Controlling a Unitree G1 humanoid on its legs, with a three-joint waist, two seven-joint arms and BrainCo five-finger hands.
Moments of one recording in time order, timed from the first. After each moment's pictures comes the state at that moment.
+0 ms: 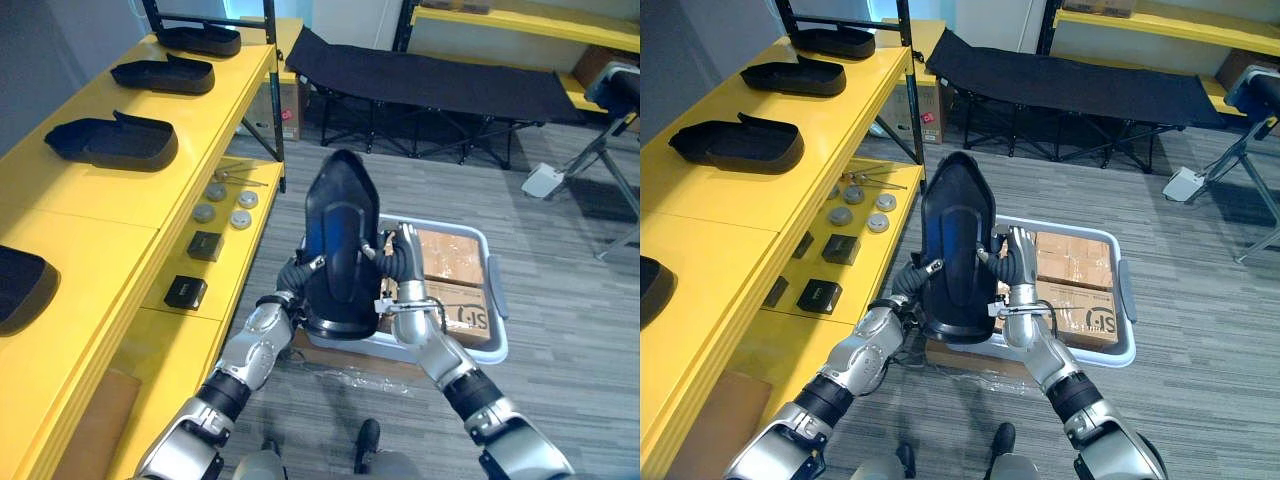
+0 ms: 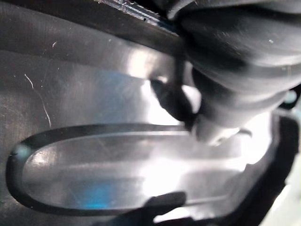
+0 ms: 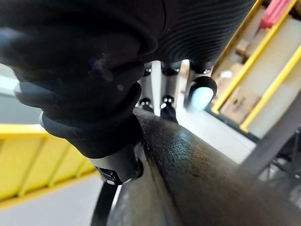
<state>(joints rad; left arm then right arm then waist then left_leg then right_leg) -0.38 0.19 -0.40 0.32 -0.76 0.02 0.15 -0.37 -0.22 0.41 0.35 -0.40 -0.31 -0.68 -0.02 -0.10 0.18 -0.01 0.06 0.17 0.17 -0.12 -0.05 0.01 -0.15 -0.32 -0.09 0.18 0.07</state>
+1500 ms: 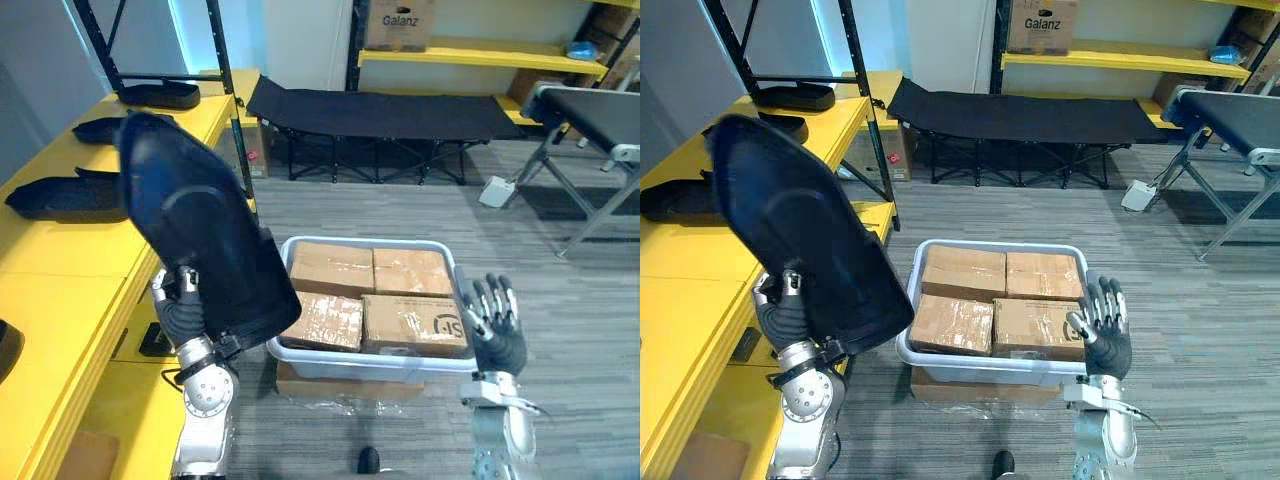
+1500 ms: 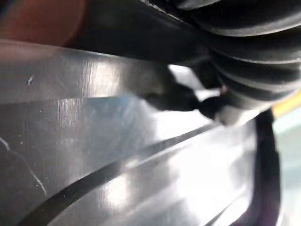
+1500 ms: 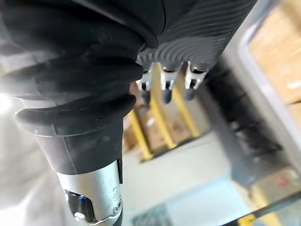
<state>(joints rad) 0.14 0.02 0.03 -0.16 0.04 -0.41 0.55 0.31 -0.05 -0.06 -0.06 0.70 -0.32 0.06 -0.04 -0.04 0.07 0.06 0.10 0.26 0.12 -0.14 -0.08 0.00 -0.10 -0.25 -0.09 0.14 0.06</state>
